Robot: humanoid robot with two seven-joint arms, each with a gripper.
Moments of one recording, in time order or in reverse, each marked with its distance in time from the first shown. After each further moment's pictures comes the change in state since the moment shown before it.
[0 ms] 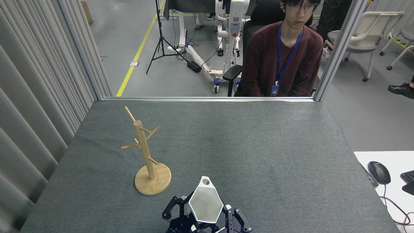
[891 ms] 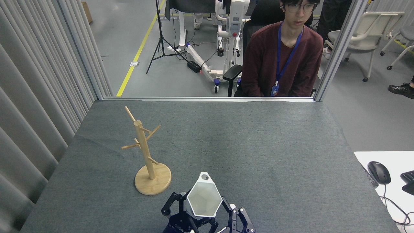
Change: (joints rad) left arm -0.014 0.006 0.000 0.004 0.000 0.004 0.011; right arm -0.001 -0.001 -0.014 -0.026 -0.009 -0.050 -0.086
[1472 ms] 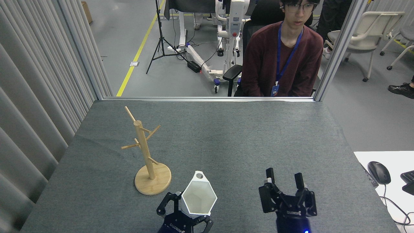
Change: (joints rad) left arm 0.006 0.004 0.046 -0.005 0.001 0.002 -0.002; right arm -0.126 0.026 -0.410 0.045 -0.405 0.169 0.111
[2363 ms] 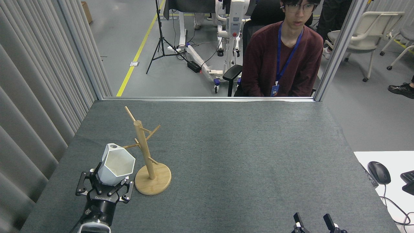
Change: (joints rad) left arm -0.190 -0.011 0.570 0.139 -0.310 0.082 -0.011; right arm 0.182 -0.167 -0.150 0.053 0.027 -0.186 0.080
